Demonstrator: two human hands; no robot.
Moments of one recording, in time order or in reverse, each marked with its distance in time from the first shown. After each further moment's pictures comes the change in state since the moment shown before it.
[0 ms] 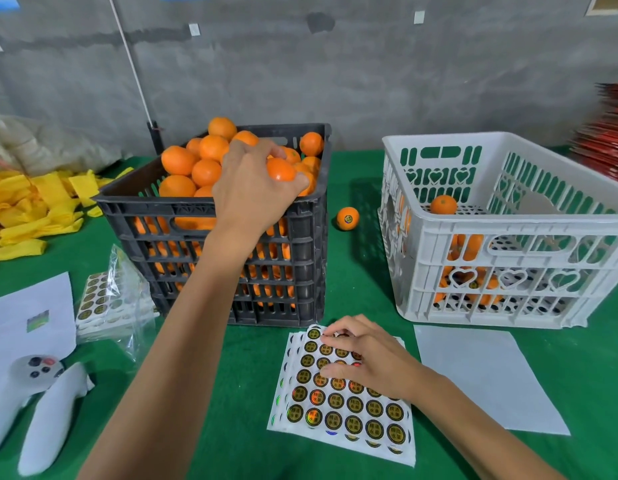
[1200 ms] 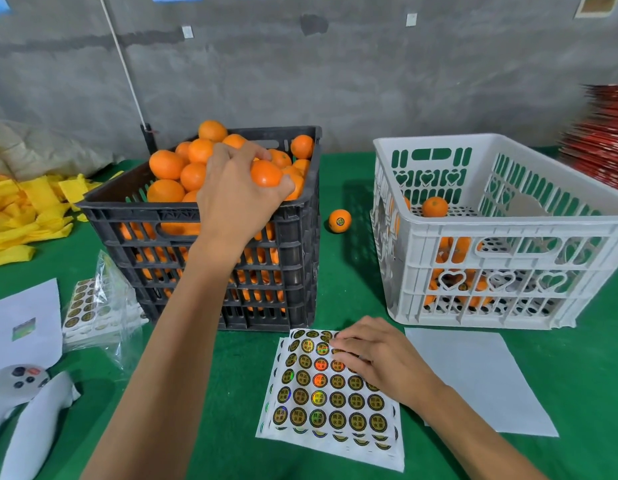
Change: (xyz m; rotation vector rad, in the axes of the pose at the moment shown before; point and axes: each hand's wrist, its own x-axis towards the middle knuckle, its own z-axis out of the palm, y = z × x) left_hand -0.003 -0.003 0.004 -0.030 0.060 0.020; right_hand -0.017 0.020 -0.003 -0.256 0.414 -0.247
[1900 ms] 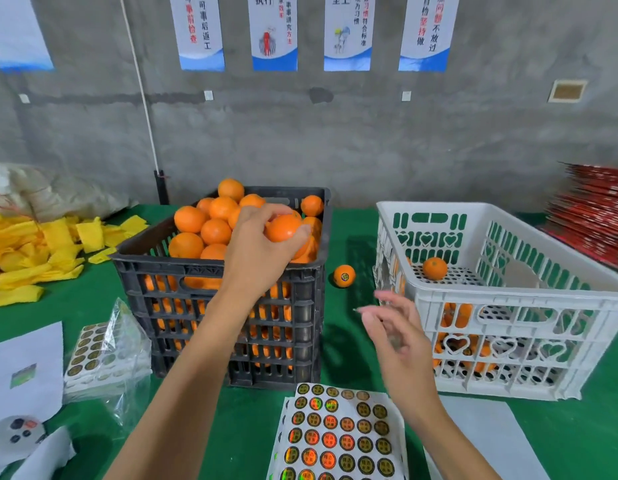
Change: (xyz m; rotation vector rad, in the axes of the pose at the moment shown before) left_hand 0.009 -0.004 -0.009 -0.365 -0.057 -0.018; right_hand 0.073 -0.033 -0.063 0.786 0.591 0.476
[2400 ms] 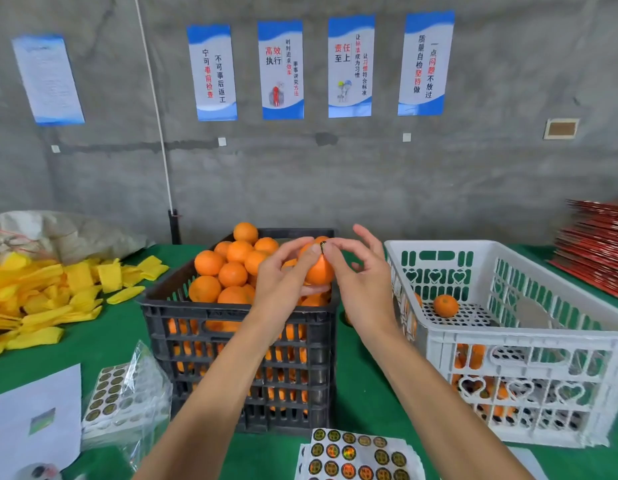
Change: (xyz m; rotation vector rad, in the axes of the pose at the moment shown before) left_hand 0.008 0.020 0.003 -0.809 -0.112 -0.241; right_hand 0.111 -0.100 0.073 0.083 0.079 -0.095
